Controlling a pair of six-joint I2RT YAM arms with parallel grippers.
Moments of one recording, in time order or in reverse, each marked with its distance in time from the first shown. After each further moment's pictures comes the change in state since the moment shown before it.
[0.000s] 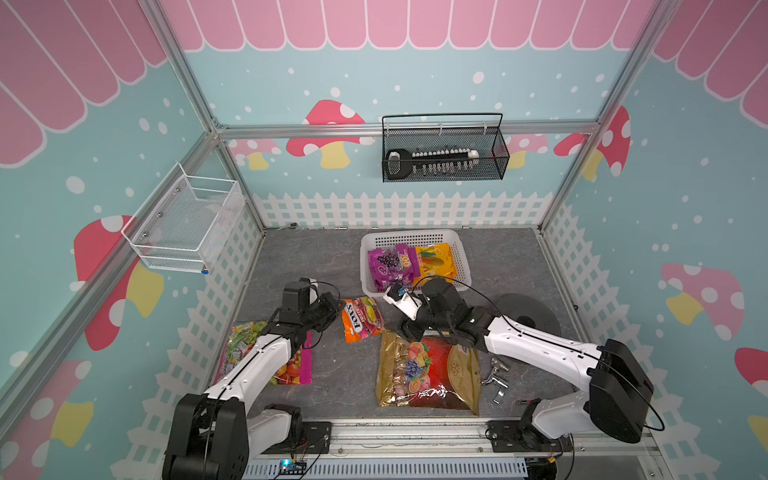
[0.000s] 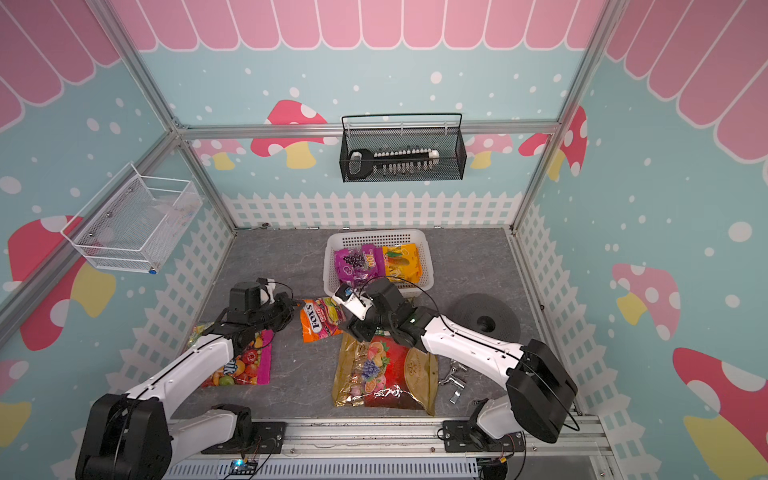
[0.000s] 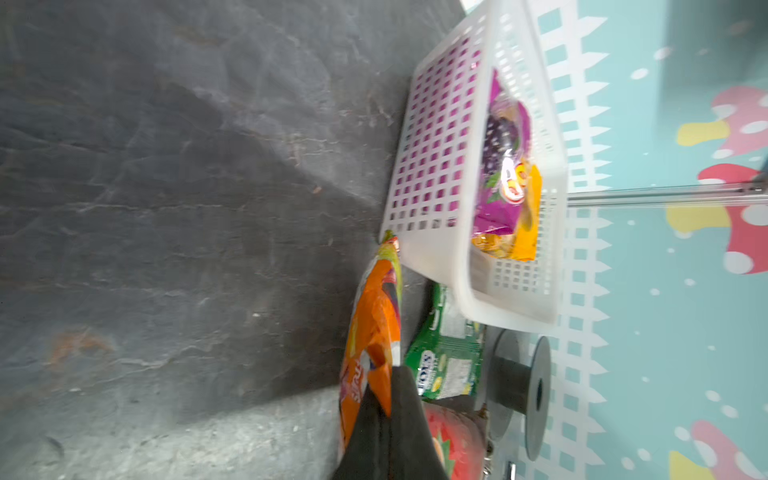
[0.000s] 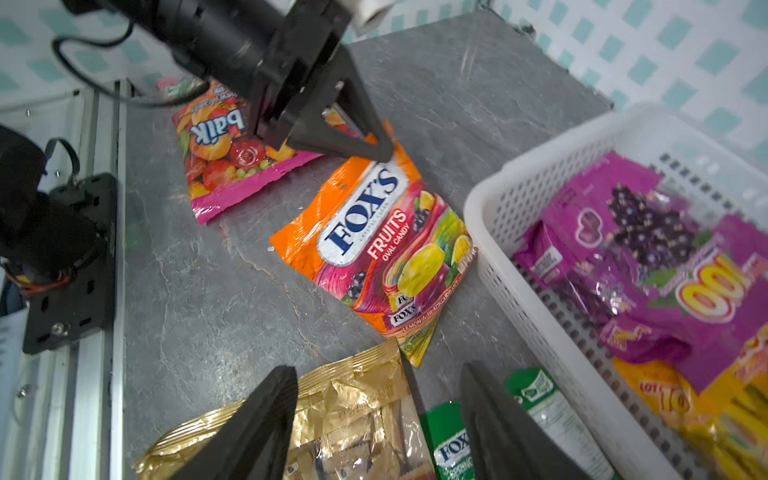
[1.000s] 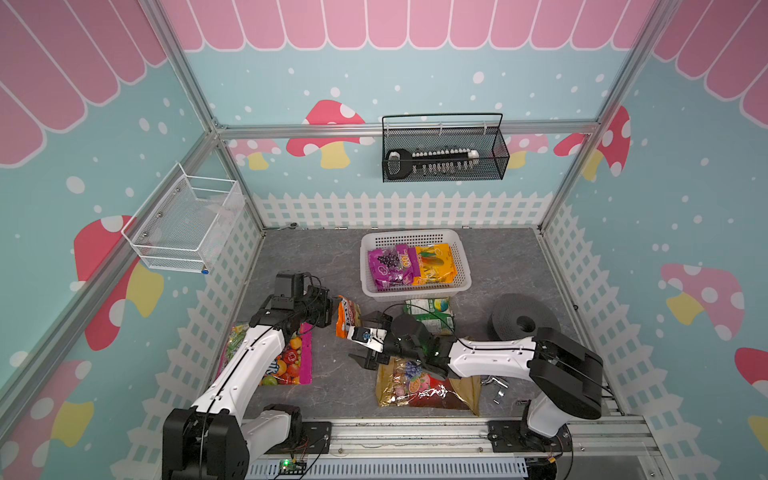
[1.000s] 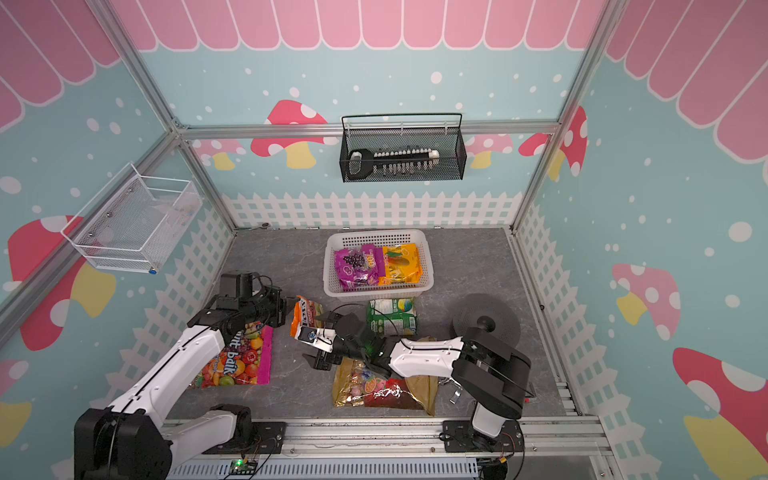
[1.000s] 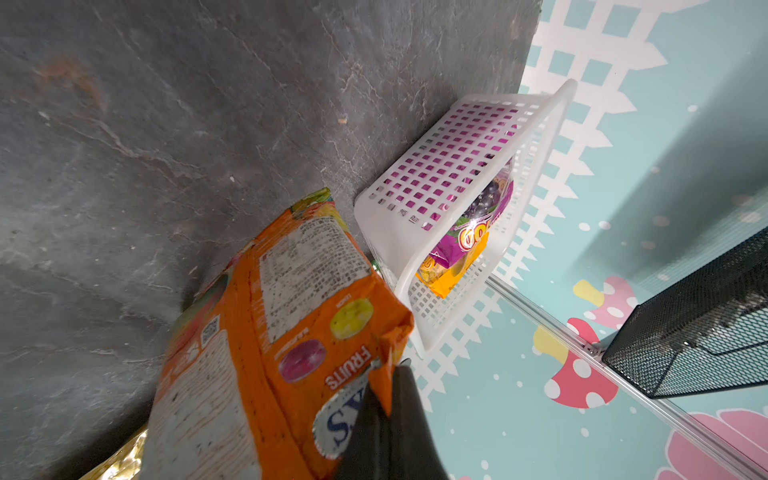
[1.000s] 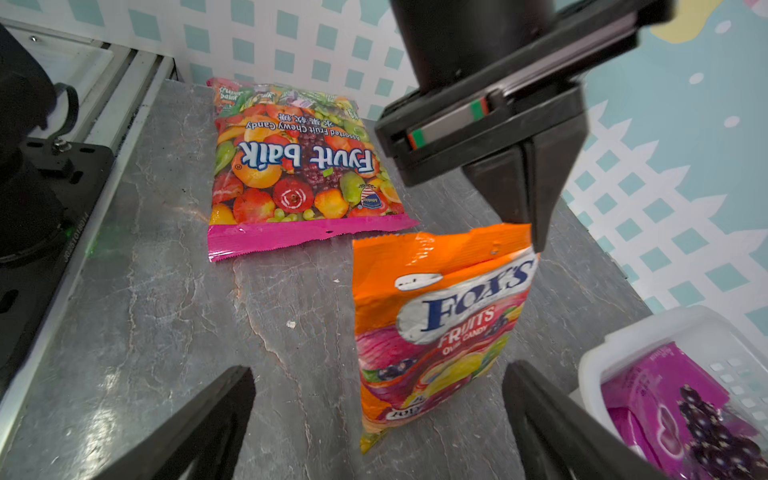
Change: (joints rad) left arm 0.031 -0.010 0.165 -0.284 0.008 -0.598; right arm 0.216 0.274 -0.090 0.563 0.164 -0.138
